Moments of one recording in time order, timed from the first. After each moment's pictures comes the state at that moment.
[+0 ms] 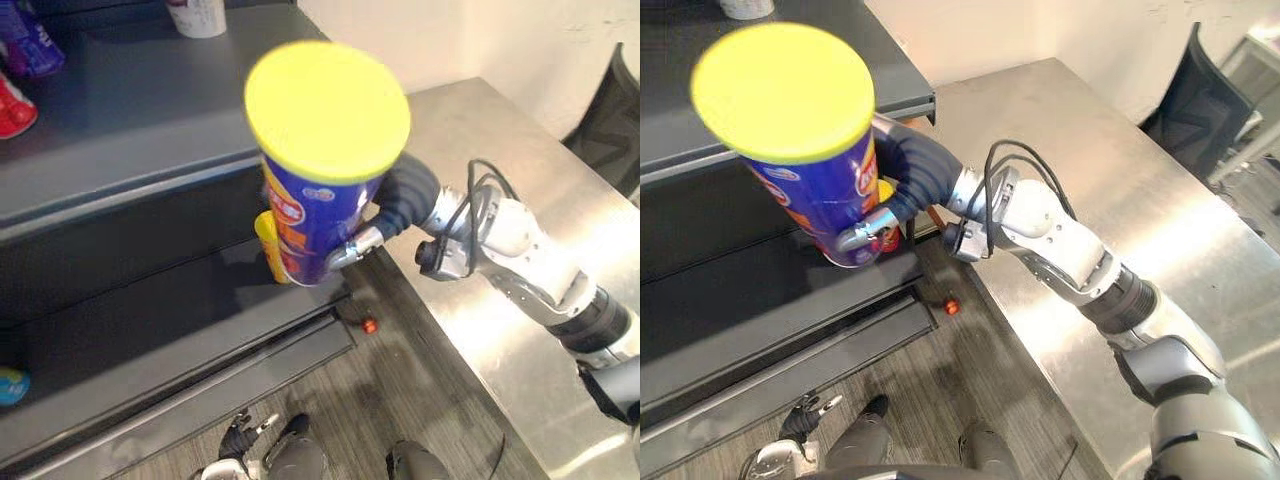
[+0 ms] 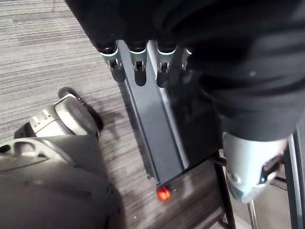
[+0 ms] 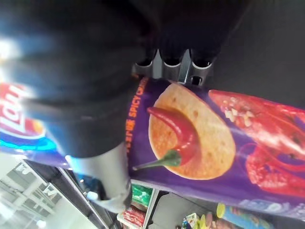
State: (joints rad) left arm 0.13 0.16 0.11 0.92 -0.14 -0.16 -0.01; right arm -0.87 -0.69 0.58 -0.30 0.74 -0.05 0.29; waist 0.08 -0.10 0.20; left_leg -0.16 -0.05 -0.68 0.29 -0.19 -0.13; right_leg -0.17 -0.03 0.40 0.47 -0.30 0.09
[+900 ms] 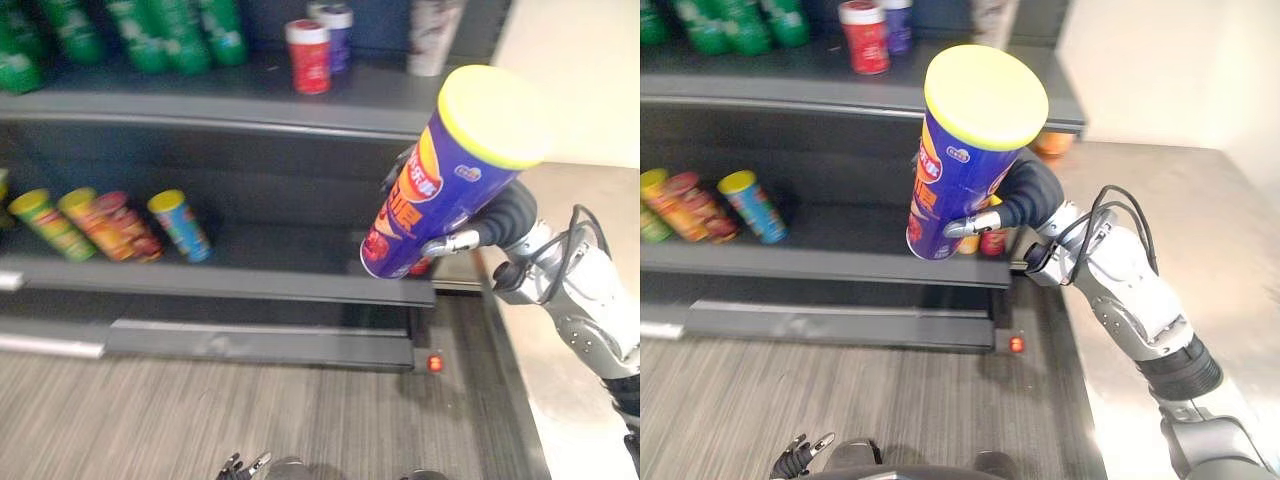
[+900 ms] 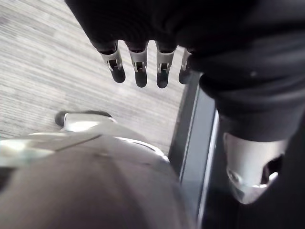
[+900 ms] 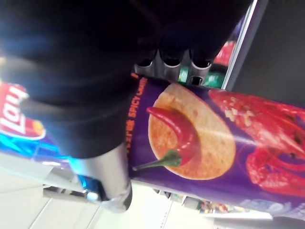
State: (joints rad) left arm 0.22 0.13 0.15 0.99 -0.13 -0.13 -0.01; right arm -0.47 -0.79 0.23 -0.40 0.77 -0.07 0.28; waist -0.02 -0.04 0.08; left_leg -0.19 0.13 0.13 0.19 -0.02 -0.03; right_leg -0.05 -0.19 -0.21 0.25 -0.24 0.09
